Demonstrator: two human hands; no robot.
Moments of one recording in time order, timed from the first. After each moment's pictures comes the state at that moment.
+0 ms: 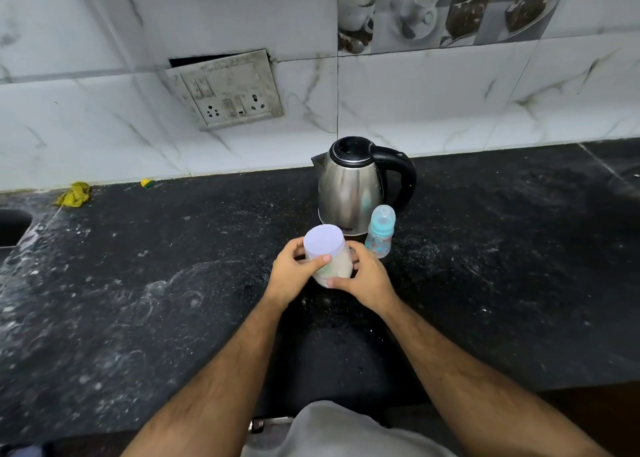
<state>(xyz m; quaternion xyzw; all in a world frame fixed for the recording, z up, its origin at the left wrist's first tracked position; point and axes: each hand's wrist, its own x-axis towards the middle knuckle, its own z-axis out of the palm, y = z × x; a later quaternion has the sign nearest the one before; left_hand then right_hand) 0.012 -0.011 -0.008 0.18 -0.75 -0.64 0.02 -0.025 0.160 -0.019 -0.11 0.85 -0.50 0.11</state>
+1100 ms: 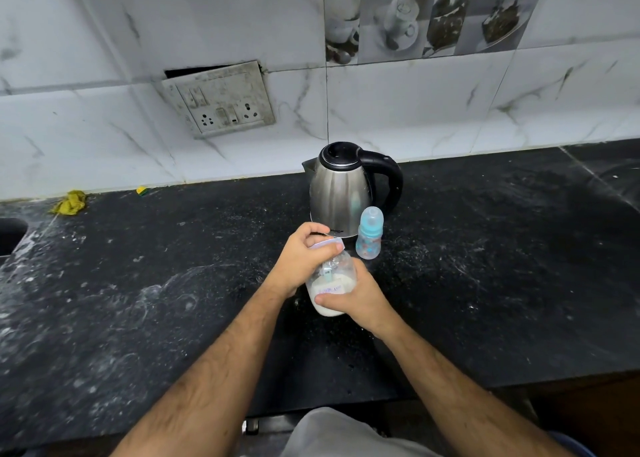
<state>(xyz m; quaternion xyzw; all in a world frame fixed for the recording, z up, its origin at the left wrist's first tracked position) 0.010 0.023 0.056 0.10 -0.71 -0.70 -0.02 0.026 0.176 0.017 -0.09 0.75 -0.62 0.19</state>
